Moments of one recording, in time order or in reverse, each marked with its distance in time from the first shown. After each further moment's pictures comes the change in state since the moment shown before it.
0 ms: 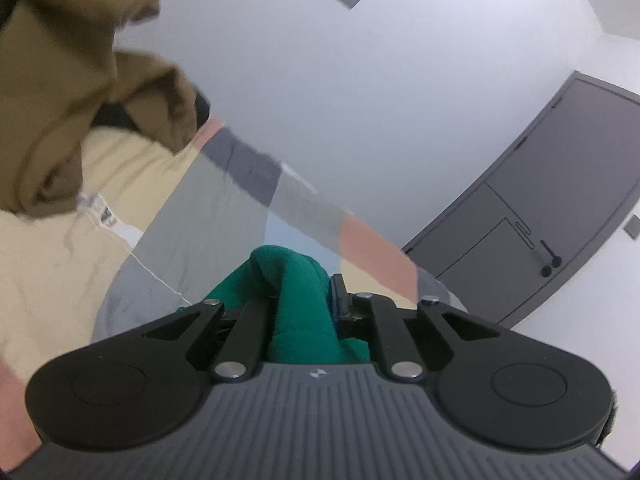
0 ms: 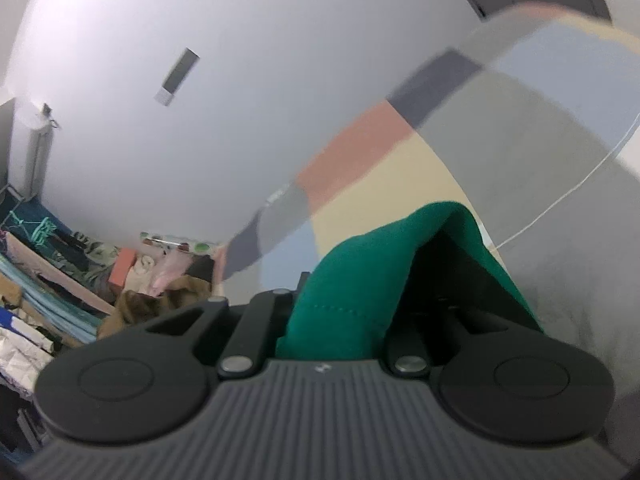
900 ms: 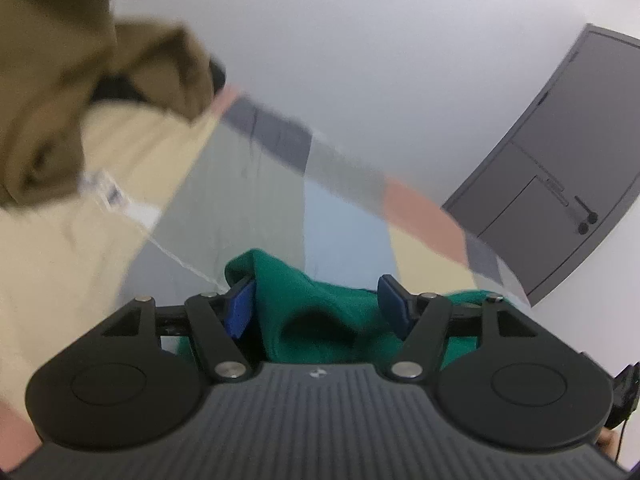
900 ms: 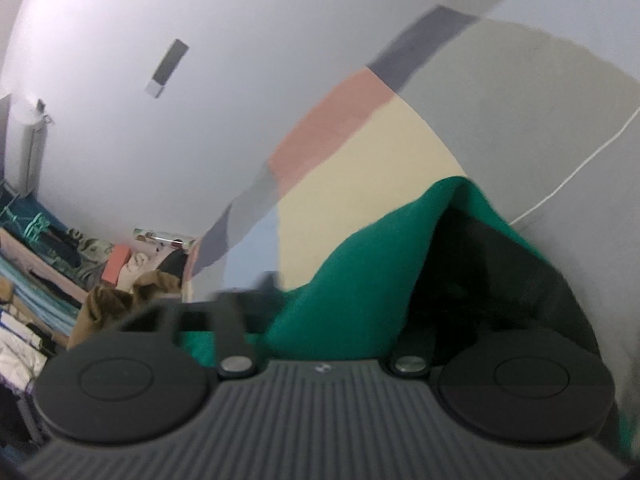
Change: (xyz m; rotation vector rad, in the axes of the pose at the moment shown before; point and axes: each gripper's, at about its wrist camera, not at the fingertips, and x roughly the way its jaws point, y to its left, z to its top) left arm 0.038 0.025 -0.024 0.124 0.053 0.102; right arm 0.038 -0.018 -0.021 -0.050 -0.030 0.023
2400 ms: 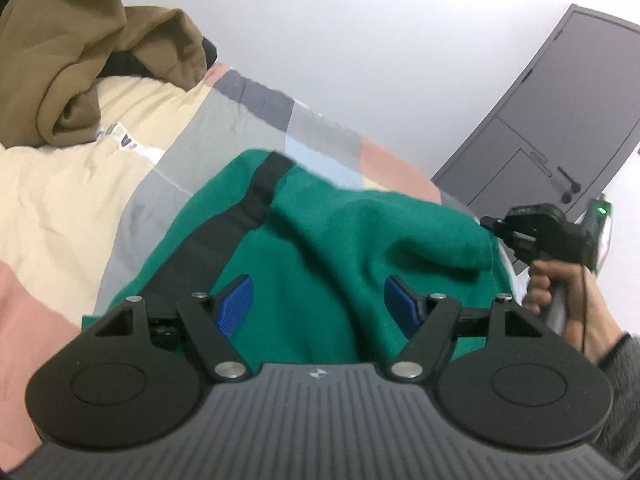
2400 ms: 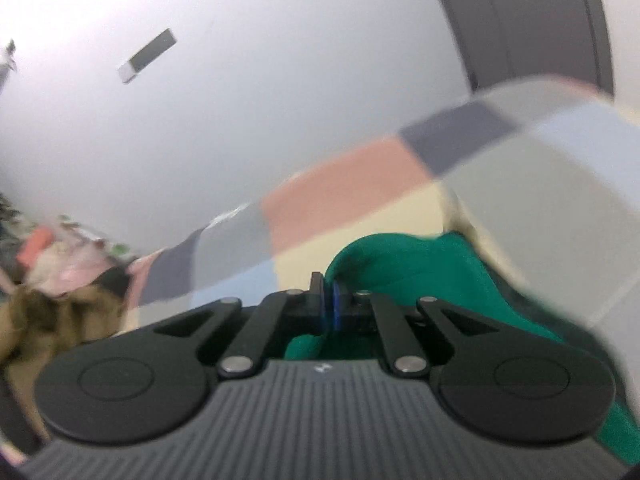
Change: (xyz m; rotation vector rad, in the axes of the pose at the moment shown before) left arm -0.052 -0.025 -0.051 0.008 0.073 -0.021; right arm 0.081 0.114 0.044 -0.222 -0.131 -0.322
